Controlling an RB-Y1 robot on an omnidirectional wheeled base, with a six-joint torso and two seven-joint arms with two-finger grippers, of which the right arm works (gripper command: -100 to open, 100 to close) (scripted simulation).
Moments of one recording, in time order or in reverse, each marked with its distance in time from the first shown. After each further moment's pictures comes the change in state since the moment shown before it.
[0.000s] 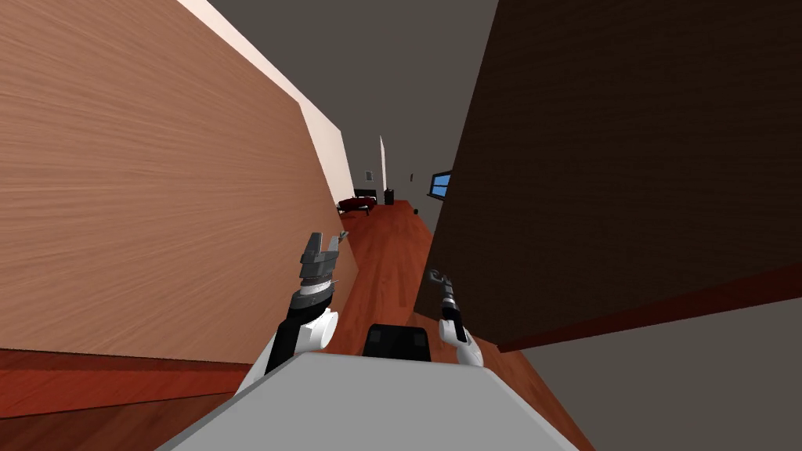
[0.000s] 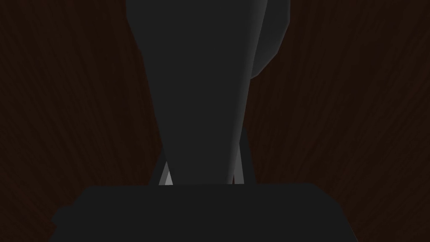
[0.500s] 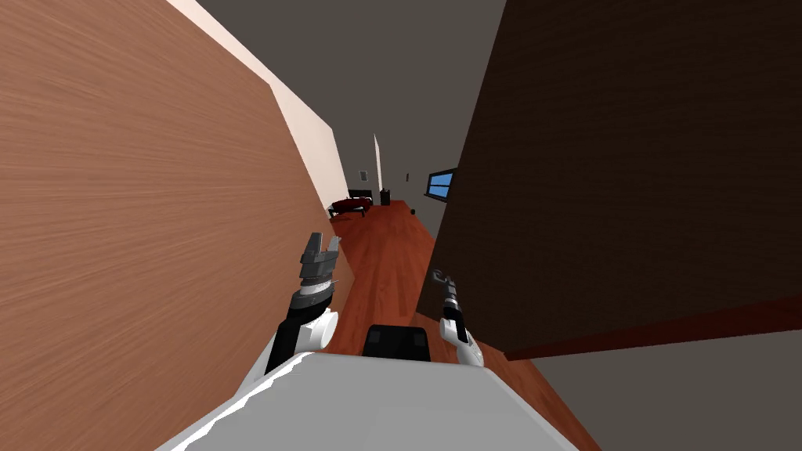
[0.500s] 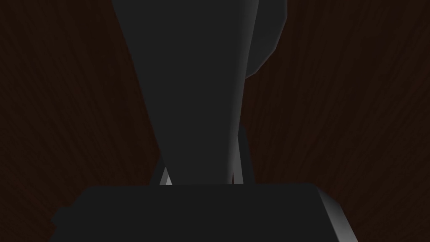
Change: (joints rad) arm -0.002 0.018 -0.062 -0.008 -0.029 0.002 0.018
